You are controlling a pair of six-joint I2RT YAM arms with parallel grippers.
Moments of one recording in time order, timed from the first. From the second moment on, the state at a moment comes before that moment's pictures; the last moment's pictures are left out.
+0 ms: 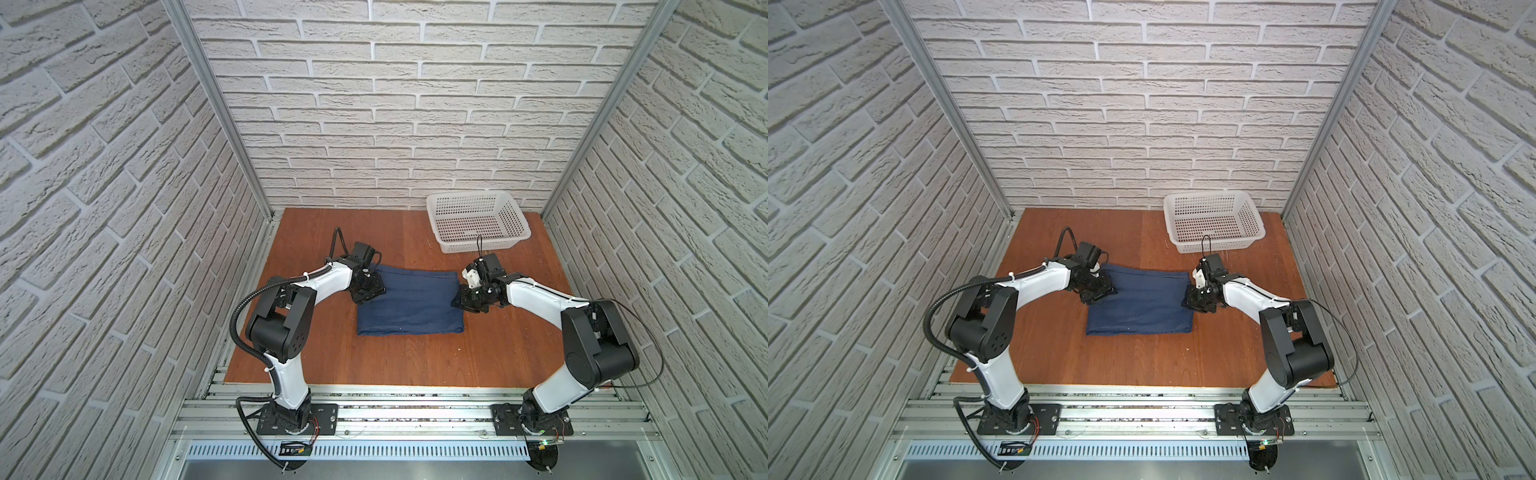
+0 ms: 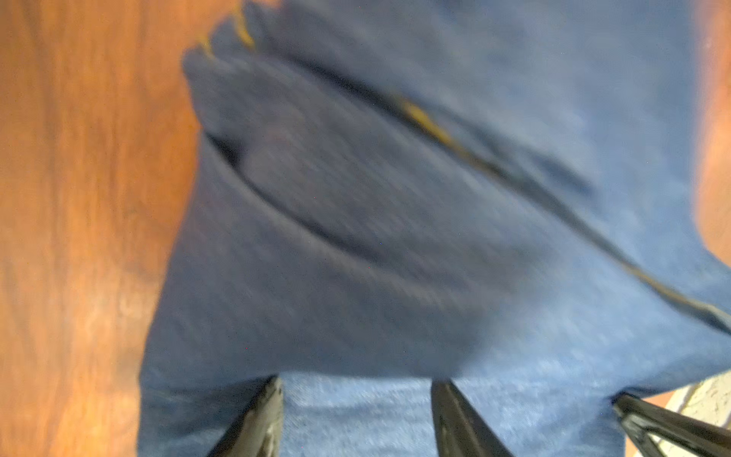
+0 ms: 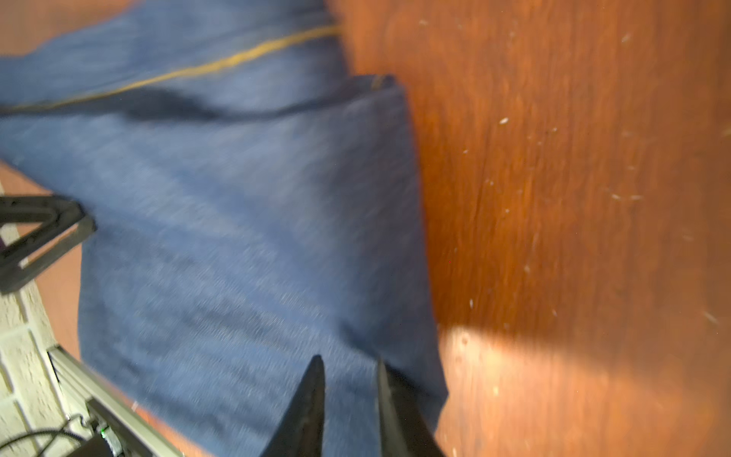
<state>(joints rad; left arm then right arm) -0.45 1.80 1.17 -0.55 0.24 -0.72 0.23 1.59 0.94 -0.54 -0.36 0.48</state>
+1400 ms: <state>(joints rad) -0.53 1.57 0.91 -0.75 -0.02 -0.74 0.48 1.72 1.01 -0.65 -0.21 0.50</state>
